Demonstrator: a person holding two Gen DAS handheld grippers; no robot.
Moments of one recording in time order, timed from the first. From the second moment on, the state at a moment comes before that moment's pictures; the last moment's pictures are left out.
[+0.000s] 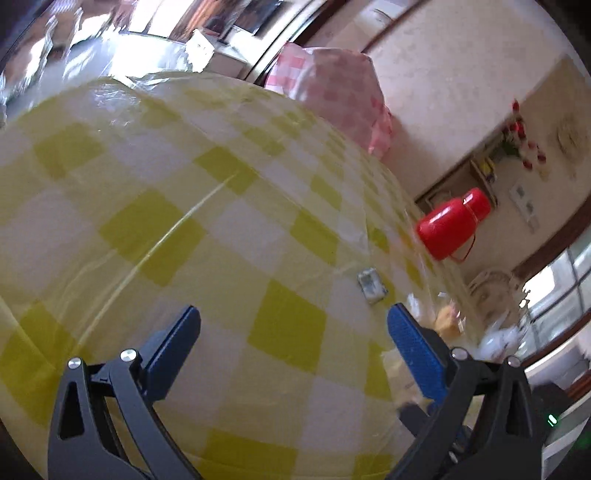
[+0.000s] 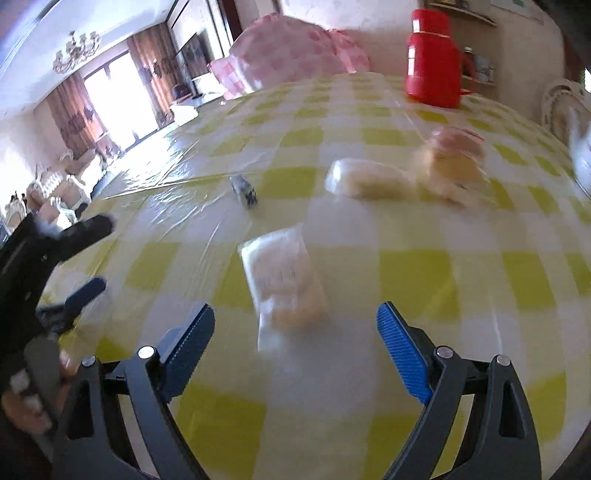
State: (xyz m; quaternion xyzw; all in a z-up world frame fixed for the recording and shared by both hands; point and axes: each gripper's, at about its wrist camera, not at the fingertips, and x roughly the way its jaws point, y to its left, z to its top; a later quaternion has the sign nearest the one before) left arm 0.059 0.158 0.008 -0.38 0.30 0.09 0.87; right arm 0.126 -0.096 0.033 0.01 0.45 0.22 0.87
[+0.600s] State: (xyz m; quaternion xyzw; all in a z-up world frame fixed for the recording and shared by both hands) left arm 0.069 0.119 0.021 -0.27 0.32 0.06 0.91; right arm 0.044 -0.157 0.040 -0.01 0.42 0.12 0.90
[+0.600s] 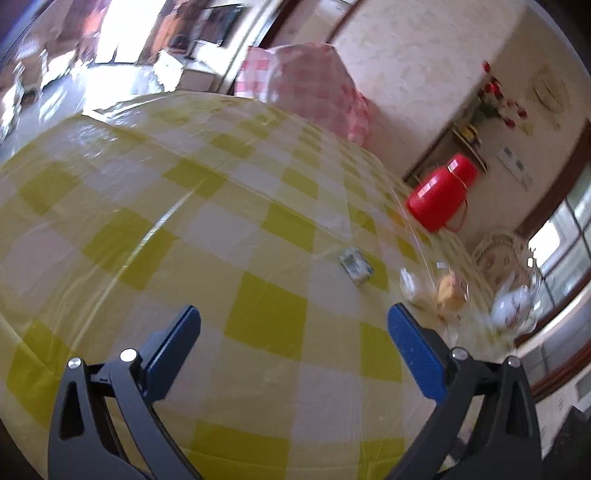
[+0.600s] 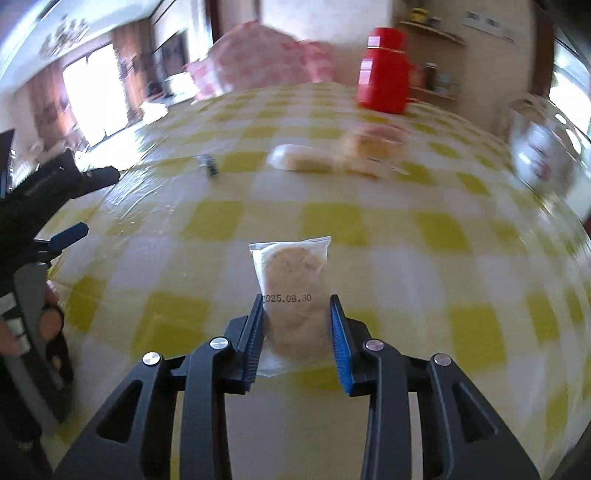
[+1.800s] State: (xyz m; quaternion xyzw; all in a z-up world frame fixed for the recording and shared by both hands) left arm 0.163 0.008 0.015 -0.08 0.41 -0.05 0.91; right arm 0.031 -0.243 0.032 0.16 0.42 0.10 0.89
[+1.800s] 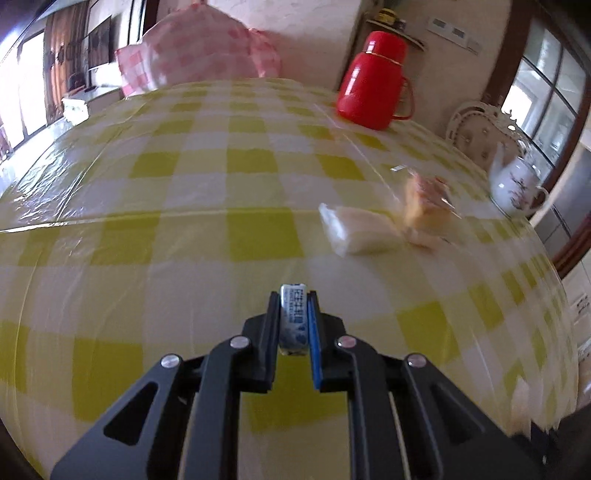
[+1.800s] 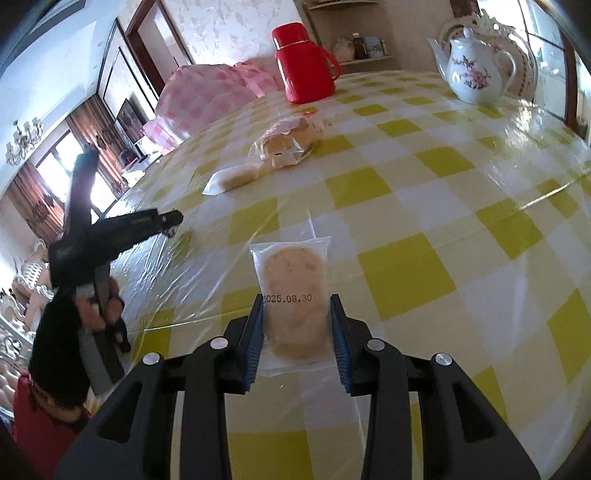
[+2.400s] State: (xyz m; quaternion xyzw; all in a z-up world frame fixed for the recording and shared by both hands) left arm 0.050 -0.009 0.024 -0.09 0.39 -0.11 0.91; right arm 0.004 -0.233 0.038 0.18 0.39 0.11 0.89
